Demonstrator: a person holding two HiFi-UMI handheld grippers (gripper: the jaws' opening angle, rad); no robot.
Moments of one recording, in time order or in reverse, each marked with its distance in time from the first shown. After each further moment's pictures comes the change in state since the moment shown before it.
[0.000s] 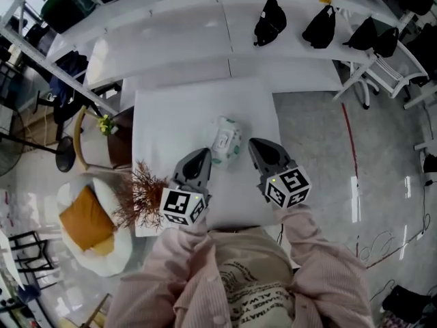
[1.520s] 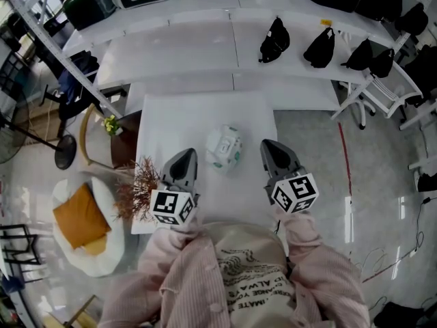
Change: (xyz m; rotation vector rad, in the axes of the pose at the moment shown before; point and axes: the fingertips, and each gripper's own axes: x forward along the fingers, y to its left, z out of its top) left arm -0.051 0.029 0.037 0.018 -0.104 0.135; right arm -0.037 0.006 0.053 -0.089 -0.102 -0.066
